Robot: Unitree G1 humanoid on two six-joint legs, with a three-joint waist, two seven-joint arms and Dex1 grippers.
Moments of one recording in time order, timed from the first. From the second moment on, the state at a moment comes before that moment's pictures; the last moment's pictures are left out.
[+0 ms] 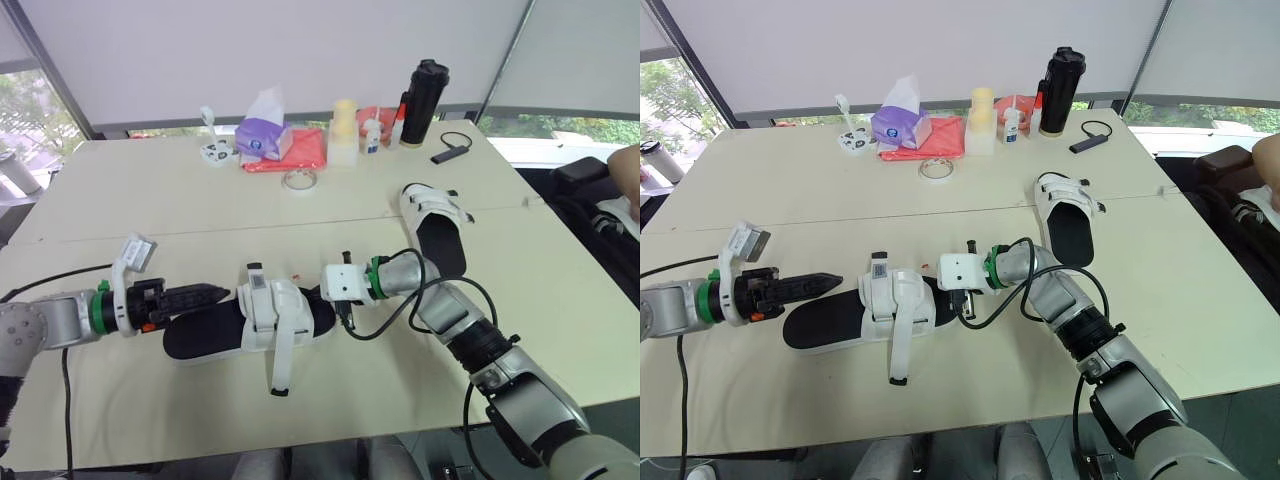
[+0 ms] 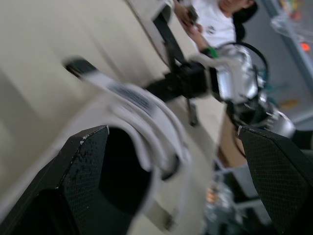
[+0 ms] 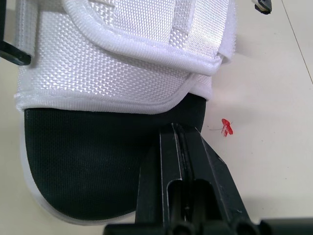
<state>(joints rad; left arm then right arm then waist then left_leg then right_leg) -0.22 1.04 0.15 0.01 -1.28 1.11 -0.99 -0.72 -0.41 0.48 0.28 -0.18 -0.03 1.04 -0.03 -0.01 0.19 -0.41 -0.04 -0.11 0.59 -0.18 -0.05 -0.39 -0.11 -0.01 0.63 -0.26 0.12</state>
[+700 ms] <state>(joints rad) 0.05 0.82 0.15 -0.34 -0.99 0.97 -0.96 -0.69 -0.41 0.47 0.22 -0.18 0.02 1.04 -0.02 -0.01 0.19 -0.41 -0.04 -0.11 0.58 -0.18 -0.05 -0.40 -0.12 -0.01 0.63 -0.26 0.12</state>
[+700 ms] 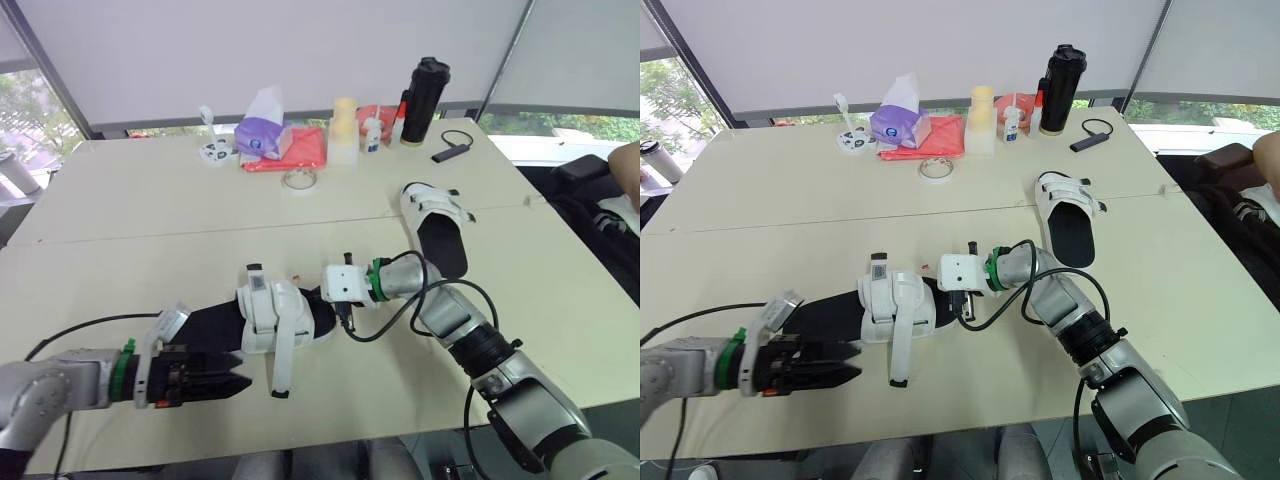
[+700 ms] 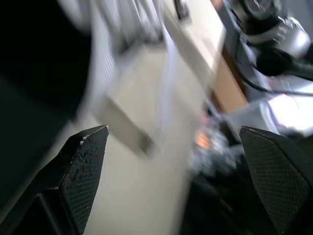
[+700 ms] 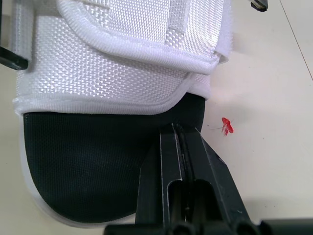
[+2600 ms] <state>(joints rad) -0.40 0.59 0.10 -0.24 -1.14 1.11 -0.77 -0.67 -0.42 0.46 0.18 -0.19 0.07 1.04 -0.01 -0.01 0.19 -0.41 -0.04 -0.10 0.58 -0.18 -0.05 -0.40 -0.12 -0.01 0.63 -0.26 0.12</state>
